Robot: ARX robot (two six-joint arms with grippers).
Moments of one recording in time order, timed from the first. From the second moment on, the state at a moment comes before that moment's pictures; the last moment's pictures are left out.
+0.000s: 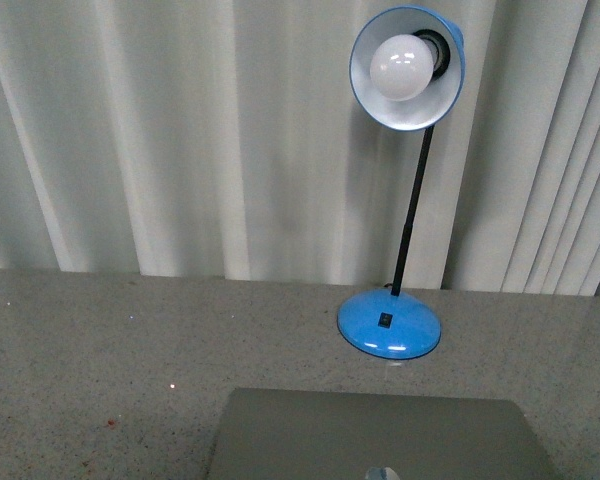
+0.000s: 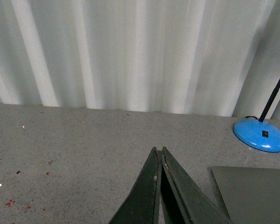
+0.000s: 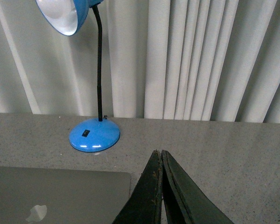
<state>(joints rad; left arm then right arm) 0.00 0.25 0.03 0.25 0.00 0.00 0.00 0.31 0.01 0.31 0.00 -0.01</state>
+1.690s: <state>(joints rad) 0.00 0.00 0.03 0.00 0.00 0.00 0.00 0.00 0.01 0.00 0.00 -0.01</state>
